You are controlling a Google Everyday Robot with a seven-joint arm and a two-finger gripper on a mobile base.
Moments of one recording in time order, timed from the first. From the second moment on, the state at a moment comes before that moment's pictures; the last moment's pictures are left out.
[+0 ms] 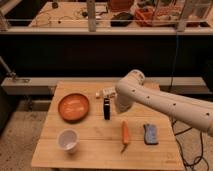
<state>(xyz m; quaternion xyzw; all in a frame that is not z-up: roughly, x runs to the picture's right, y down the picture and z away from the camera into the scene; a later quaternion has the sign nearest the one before) 0.071 0.107 0.772 -0.24 -0.11 -0.22 0.94</state>
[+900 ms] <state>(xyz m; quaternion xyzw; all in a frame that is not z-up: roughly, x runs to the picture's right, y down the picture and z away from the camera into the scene) 0.036 0.100 0.783 -0.23 -0.13 -0.24 0.93</state>
